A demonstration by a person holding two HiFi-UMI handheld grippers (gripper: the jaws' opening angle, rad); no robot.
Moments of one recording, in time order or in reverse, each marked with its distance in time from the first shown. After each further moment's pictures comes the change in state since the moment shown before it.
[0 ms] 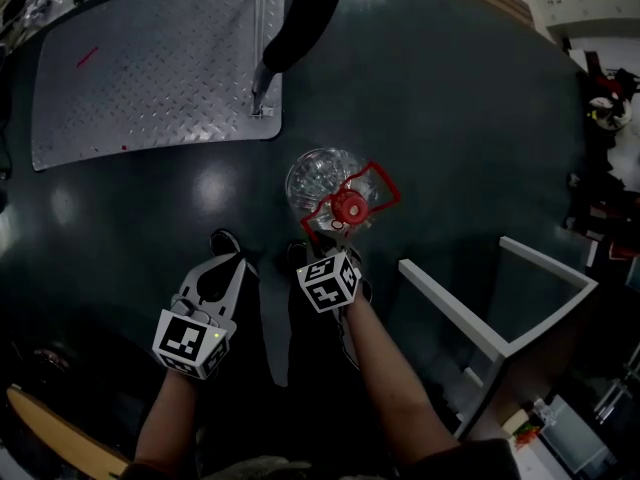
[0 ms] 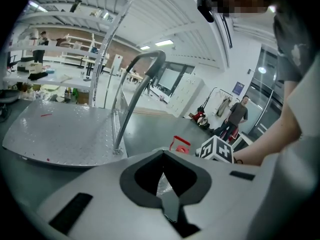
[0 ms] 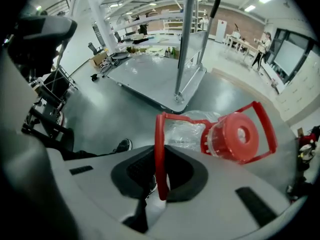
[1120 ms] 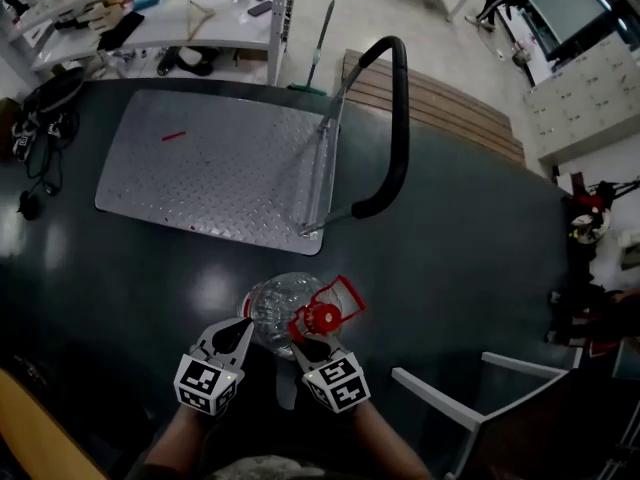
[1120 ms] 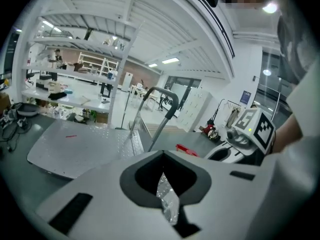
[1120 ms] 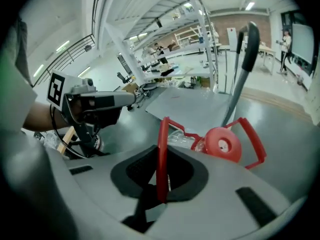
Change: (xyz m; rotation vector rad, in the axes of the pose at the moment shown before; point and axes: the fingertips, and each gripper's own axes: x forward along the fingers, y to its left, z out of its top) left arm -0.142 0.051 0.078 -0.022 -0.151 0.128; right arm -0.181 0.154 0.154 -0.014 -0.244 0.326
